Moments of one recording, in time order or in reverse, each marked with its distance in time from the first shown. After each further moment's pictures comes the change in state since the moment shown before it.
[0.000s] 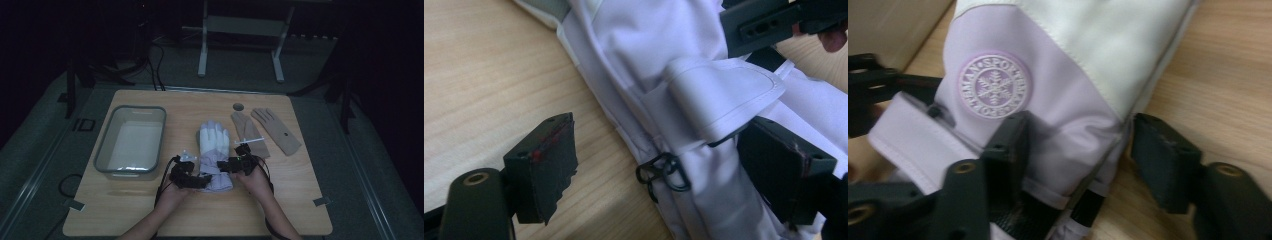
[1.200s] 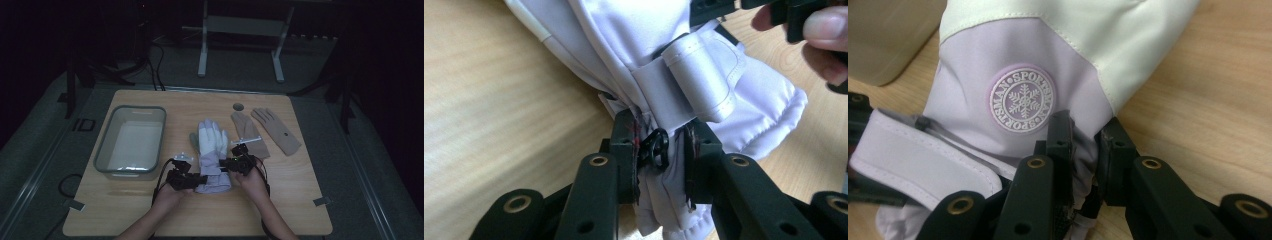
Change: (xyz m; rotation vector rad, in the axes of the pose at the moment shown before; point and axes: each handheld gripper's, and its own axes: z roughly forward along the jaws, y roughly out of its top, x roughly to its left) left arm -0.003 0.003 -0.021 0.043 -0.138 -0.034; right arm 0.026 0.005 -0.013 -0.021 -0.095 -0.061
